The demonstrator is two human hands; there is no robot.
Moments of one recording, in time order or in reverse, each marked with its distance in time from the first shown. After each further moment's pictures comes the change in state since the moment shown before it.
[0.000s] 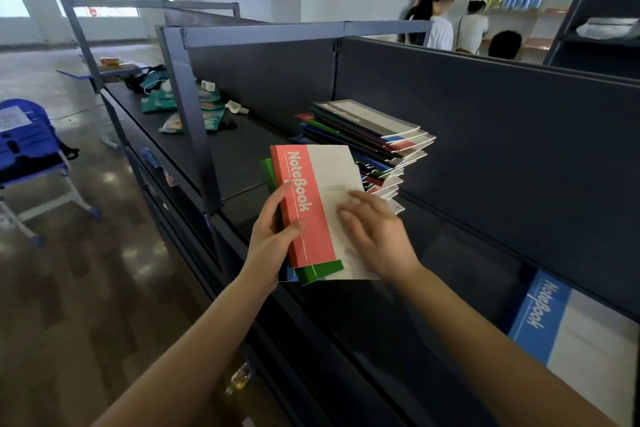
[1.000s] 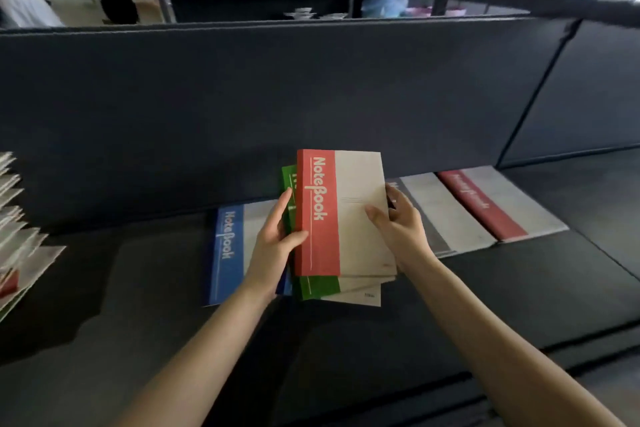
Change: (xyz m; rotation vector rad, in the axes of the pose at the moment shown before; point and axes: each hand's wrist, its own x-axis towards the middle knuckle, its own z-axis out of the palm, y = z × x) left_hand -0.143 -0.063 0.330 0.009 -1.139 -0.201; right_hand -0.298 0.041 -0.278 0.229 1.016 1.064
